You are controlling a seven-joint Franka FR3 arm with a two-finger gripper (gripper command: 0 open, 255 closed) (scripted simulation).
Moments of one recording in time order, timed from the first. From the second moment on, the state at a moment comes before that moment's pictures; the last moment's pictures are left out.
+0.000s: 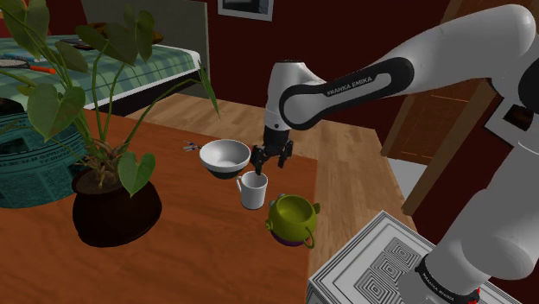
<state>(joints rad) 0.10 0.06 0.30 -2.08 0.05 2.16 0.42</state>
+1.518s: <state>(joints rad) 0.11 0.17 0.30 -2.08 0.02 2.26 0.45</state>
